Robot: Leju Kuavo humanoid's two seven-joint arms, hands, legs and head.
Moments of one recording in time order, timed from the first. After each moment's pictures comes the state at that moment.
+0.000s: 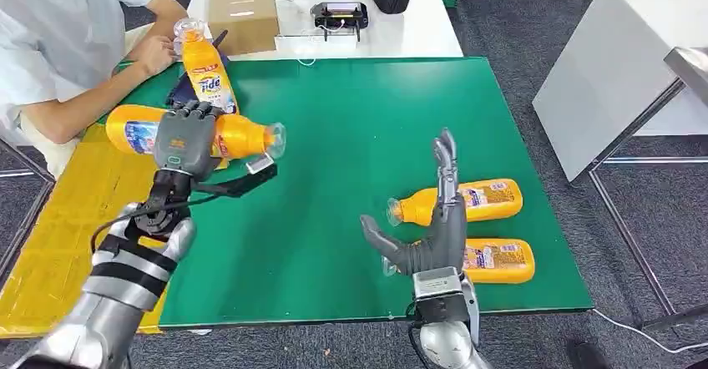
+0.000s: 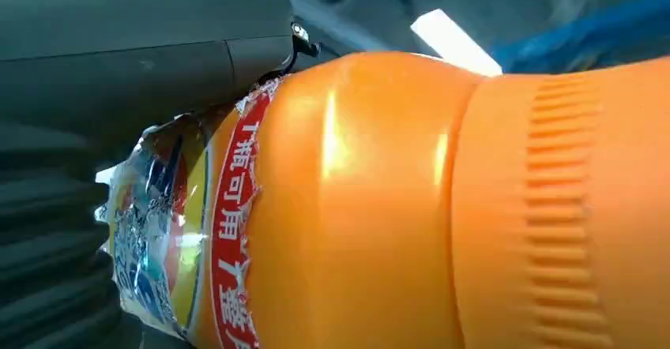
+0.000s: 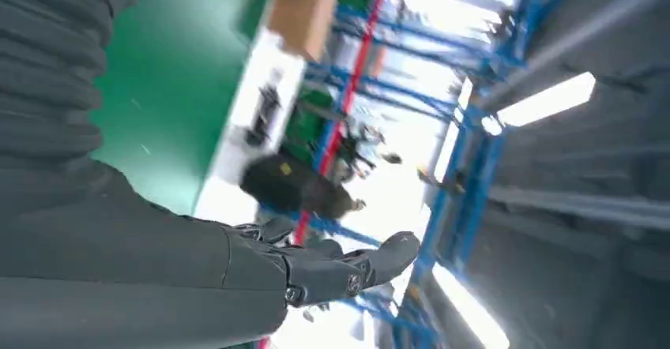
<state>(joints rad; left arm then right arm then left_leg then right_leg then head) -0.63 0.10 -0.36 -1.06 -1.56 0.37 0.28 -0.04 0.13 0.47 -1.72 0.35 -0.52 -0.42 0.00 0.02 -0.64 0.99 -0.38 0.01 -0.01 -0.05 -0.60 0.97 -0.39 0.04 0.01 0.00</state>
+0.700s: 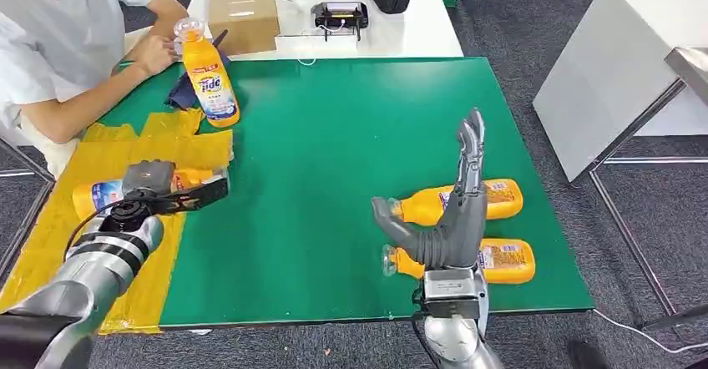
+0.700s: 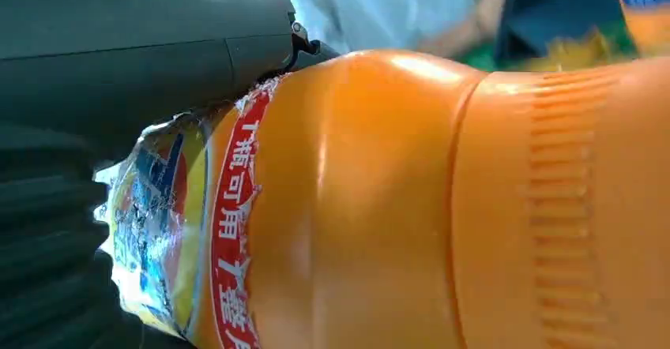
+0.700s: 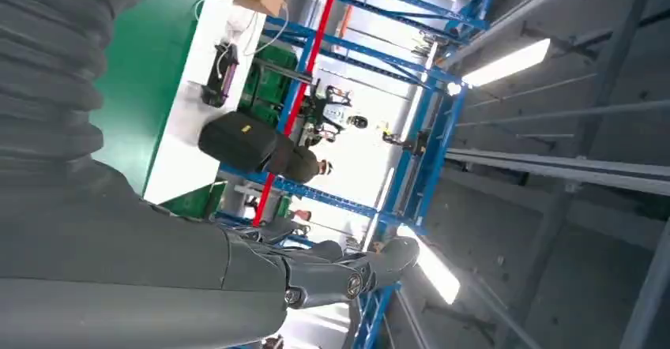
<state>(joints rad) -0.78 0.14 -0.23 -0.44 -1.41 0.18 0.26 -0.08 0.13 0.47 -1.76 0.39 -0.56 -0.40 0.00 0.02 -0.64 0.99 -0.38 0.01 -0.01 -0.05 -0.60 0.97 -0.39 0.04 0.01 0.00</state>
